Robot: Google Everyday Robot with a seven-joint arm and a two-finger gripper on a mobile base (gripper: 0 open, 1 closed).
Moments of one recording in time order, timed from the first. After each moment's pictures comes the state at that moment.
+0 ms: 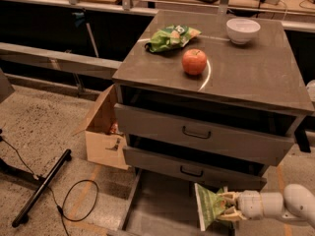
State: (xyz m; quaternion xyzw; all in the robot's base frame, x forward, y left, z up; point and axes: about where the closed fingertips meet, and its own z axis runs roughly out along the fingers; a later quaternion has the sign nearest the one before) arm 0.443 -0.230 0.429 -0.54 0.64 0.34 0.42
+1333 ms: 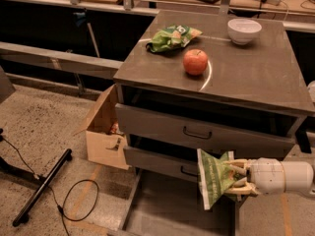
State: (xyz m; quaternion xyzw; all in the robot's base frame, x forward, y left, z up) arm 0.440 -0.194 0.666 -0.57 0.56 0.32 0.51
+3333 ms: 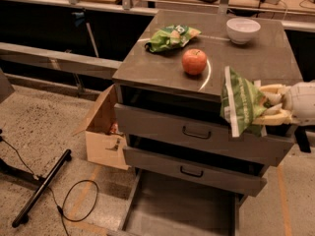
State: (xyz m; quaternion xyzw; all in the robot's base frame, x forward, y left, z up) arm 0.503 -0.226 0.877 -0.58 0.50 0.30 0.56
